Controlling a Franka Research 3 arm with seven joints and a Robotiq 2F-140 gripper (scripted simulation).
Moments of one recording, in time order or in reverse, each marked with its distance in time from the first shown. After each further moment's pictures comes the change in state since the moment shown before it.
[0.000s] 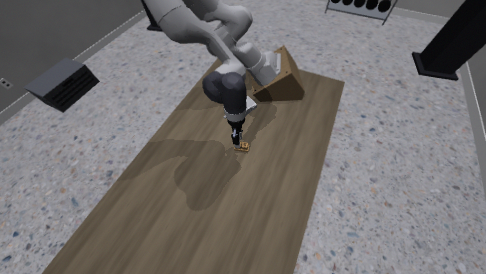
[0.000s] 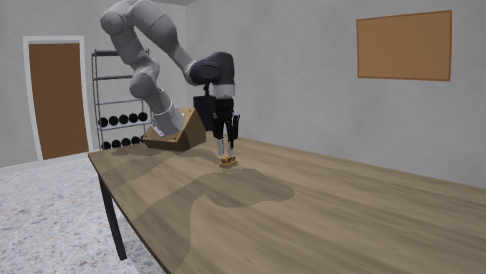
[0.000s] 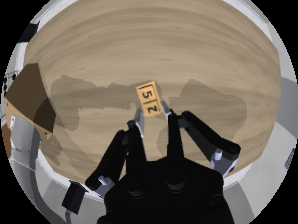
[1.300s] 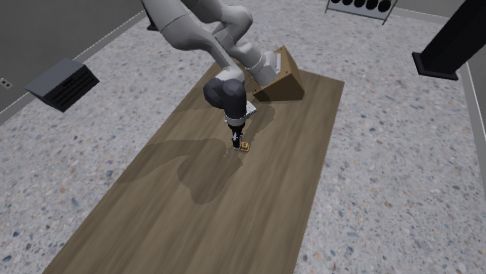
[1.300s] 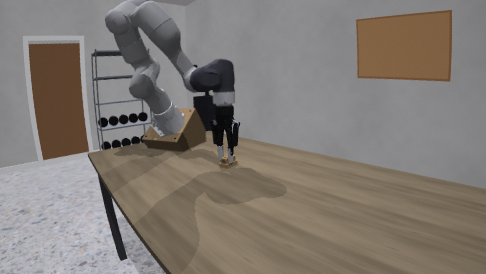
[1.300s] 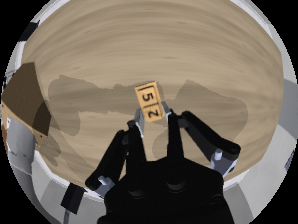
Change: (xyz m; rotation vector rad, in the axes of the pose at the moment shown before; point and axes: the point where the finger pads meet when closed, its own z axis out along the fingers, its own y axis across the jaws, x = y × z) arm -0.001 -0.001 0.029 0.004 -0.002 -0.008
